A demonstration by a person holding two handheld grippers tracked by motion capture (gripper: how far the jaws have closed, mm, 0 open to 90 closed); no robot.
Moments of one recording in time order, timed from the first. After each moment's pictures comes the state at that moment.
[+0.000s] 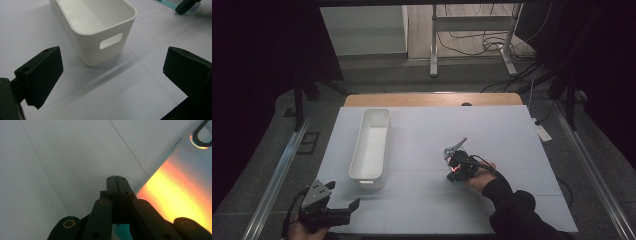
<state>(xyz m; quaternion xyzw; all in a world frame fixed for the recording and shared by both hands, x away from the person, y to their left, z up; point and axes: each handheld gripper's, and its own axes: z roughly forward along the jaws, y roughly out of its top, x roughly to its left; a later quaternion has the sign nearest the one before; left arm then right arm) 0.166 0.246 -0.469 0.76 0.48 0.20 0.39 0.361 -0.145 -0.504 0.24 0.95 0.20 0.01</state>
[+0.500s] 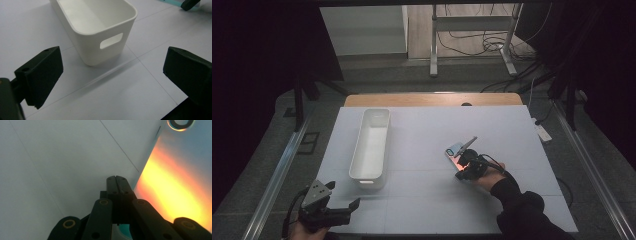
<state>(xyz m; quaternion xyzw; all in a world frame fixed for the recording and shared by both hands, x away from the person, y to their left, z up) 0.166 0.246 -0.469 0.76 0.48 0.20 0.38 0.365 -0.171 -0.502 0.27 0.94 0.20 0.01</state>
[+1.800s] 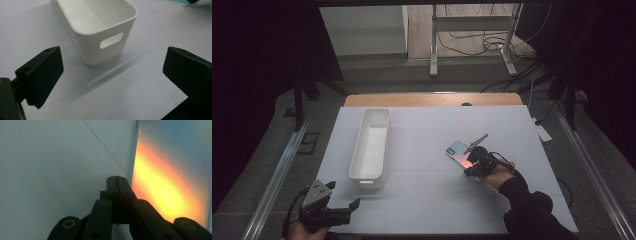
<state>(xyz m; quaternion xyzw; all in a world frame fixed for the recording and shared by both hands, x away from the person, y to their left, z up) 0.167 0.245 -0.469 0.76 0.48 0.20 0.38 0.369 -0.195 -0.493 0.29 0.93 0.20 0.03</state>
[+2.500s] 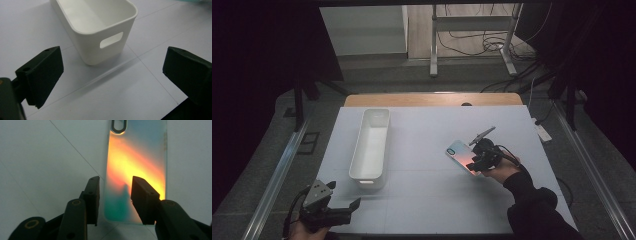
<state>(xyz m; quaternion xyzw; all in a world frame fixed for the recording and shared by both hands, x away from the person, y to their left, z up) 0.168 0.244 -0.469 0.77 0.48 0.20 0.38 0.380 -0.206 -0.473 0.32 0.92 0.21 0.07</state>
